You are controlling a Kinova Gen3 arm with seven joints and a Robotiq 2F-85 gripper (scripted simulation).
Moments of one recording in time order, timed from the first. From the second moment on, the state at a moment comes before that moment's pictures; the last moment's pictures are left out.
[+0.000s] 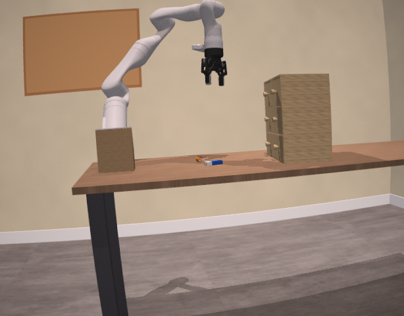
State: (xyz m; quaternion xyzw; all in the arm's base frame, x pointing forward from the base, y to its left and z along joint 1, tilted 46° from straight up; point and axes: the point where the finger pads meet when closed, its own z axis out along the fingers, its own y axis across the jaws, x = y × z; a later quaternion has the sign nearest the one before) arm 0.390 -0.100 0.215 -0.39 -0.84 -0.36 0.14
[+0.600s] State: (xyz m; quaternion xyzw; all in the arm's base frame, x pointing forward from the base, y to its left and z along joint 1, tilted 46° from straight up) arm 0.398 -0.089 0.208 -0.21 -0.90 -0.39 0.06
